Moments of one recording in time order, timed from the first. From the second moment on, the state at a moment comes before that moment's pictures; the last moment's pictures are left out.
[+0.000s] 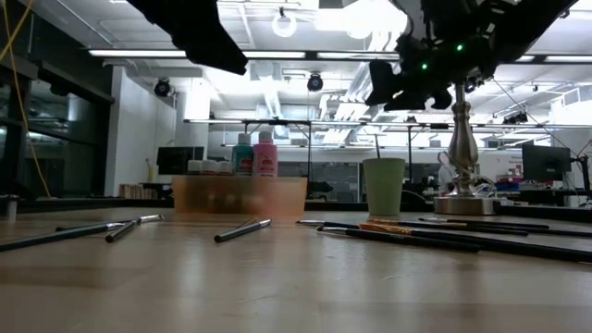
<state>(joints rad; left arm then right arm) 0.00 1.12 0.89 -0.27 -0.29 0.00 -0.34 1.22 0.58 0.44 0.62 0.19</state>
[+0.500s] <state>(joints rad) 0.01 1.12 0.89 -0.33 -0.31 -0.01 -0.17 0.88 0.47 0.16 0.27 0.13</state>
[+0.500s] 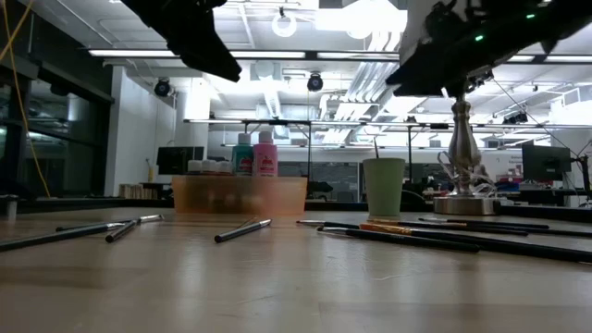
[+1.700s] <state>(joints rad) 0.01 1.42 0.90 -0.75 -0.17 -1.02 -0.10 0.73 0.41 0.20 0.02 0.07</state>
